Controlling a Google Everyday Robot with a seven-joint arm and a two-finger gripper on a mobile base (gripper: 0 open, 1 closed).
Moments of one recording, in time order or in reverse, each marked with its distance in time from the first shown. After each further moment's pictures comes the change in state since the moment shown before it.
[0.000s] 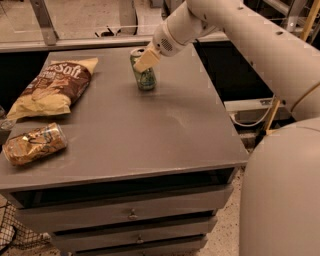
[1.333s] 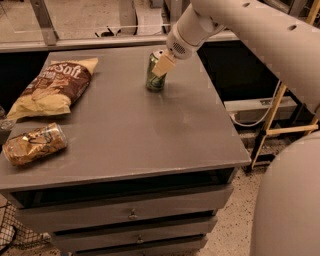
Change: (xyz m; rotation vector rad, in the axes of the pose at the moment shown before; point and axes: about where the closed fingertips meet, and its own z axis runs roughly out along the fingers) arm 0.050 -0.008 -0.032 0.118 0.207 0.020
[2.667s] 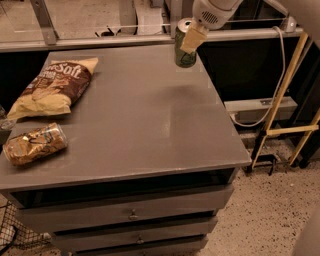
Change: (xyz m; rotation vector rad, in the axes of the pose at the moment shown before) arm 0.011 -0.031 -0.117 0.195 0.114 -0.160
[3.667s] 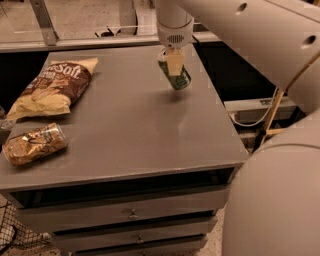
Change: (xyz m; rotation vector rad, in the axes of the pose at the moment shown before) arm -0.011 0.053 0.051 -0.139 0.340 -0.383
